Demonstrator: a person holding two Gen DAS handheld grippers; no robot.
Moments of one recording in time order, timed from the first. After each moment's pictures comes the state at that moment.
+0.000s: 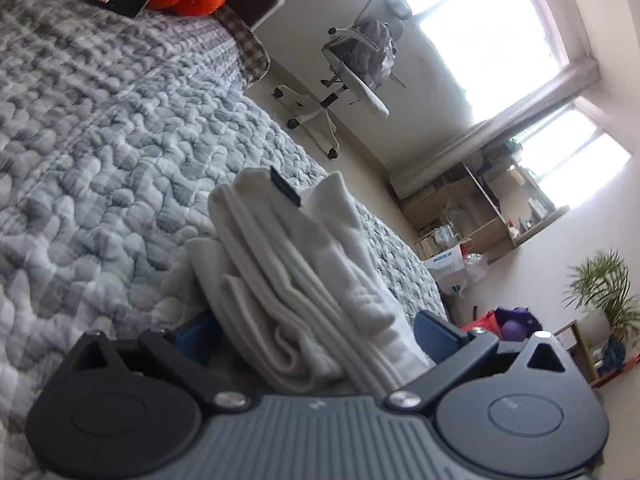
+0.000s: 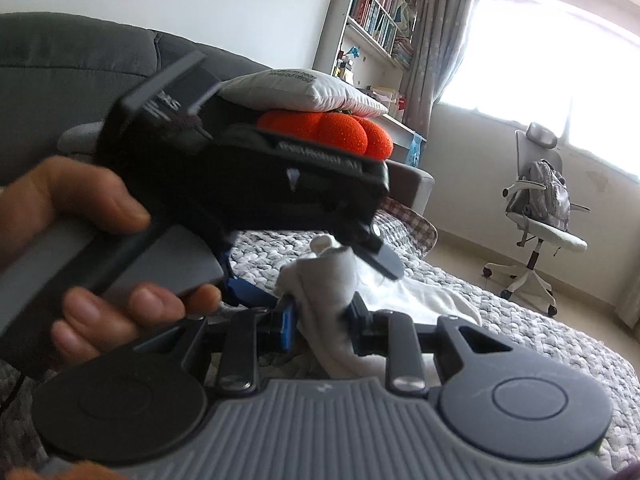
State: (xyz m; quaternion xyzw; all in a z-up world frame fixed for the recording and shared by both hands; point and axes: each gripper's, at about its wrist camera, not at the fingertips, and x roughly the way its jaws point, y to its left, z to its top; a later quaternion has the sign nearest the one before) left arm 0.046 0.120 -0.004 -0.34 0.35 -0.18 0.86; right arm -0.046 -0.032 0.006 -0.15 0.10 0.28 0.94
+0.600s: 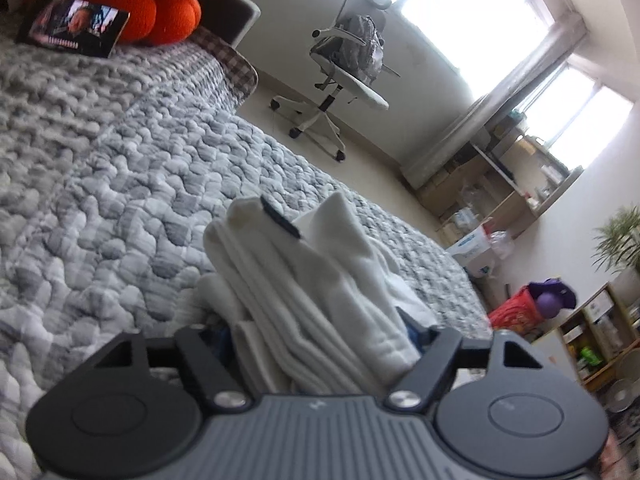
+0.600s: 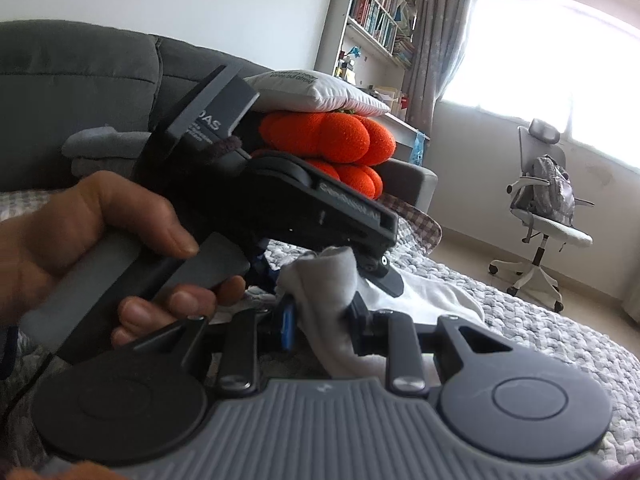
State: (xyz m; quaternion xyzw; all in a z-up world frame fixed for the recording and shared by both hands) left arm 0.063 0.113 -0.002 -0.26 0.34 -0.17 0.89; right arm -0.049 -0.037 0.003 -0.14 0.10 0.29 0.94
